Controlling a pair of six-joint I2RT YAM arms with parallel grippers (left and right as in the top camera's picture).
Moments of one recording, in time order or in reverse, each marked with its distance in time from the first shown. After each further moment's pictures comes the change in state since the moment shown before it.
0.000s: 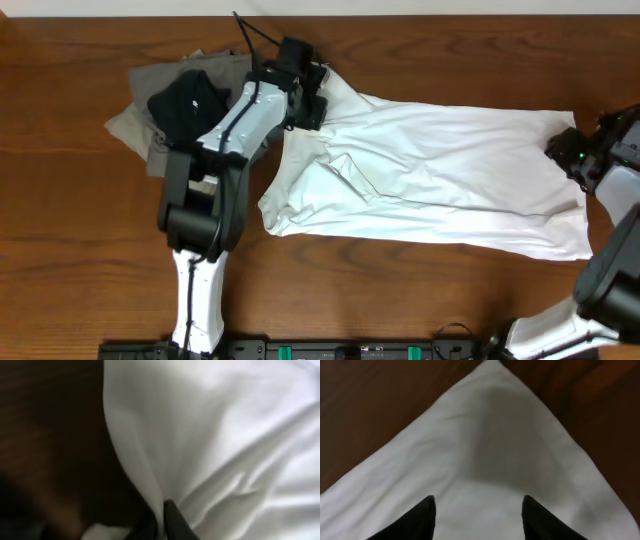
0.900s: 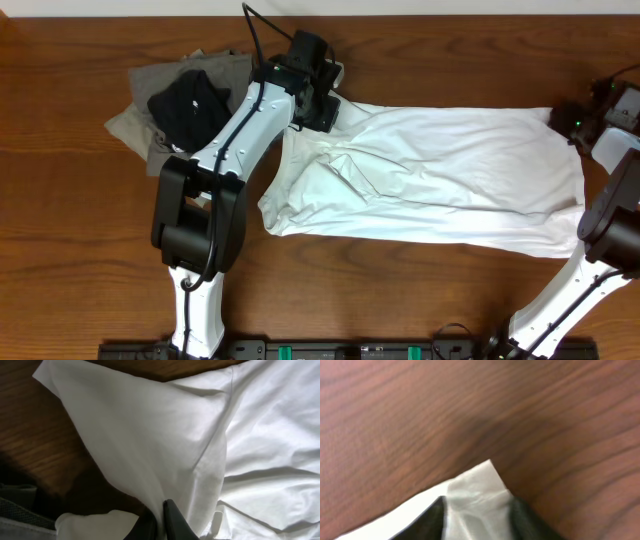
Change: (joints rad) left arm -0.062 -0.100 0.000 -0.085 0.000 0.005; right arm 0.034 0.373 0.357 0.048 0.013 -0.137
